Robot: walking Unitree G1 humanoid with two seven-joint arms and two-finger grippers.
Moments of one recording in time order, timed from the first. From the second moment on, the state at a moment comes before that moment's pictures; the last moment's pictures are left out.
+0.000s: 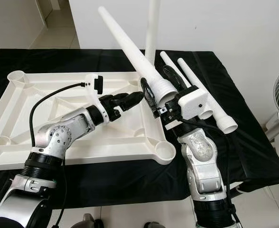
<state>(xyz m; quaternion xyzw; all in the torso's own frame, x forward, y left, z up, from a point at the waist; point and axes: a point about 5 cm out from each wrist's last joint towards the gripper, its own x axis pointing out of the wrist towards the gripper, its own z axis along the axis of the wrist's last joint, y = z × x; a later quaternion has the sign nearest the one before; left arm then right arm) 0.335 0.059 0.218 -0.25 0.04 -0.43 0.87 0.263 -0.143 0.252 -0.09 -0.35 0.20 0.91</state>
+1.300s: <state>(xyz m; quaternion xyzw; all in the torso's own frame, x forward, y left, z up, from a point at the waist) 0.364 0.074 0.258 -0.40 -0.04 -0.34 0.85 0.256 -0.140 0.233 -0.08 -0.30 0.25 0.92</state>
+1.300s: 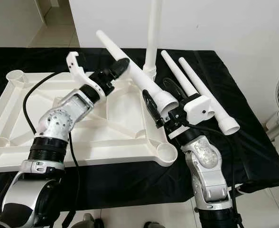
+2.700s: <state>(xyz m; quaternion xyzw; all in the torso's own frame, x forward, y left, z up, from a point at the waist) 0.389 0.062 0.241 -0.49 0.13 -0.28 0.81 0.249 -0.129 0.226 -0.11 -0.28 0.29 0.91</state>
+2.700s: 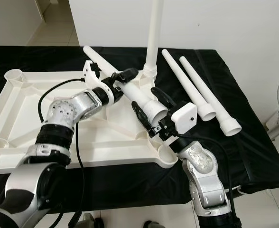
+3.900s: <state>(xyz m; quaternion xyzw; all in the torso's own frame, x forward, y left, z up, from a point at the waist) 0.394 0.074 0.247 -0.53 0.12 -0.27 0.80 0.253 -0.142 0.222 0.03 -0.24 0.25 0.94</state>
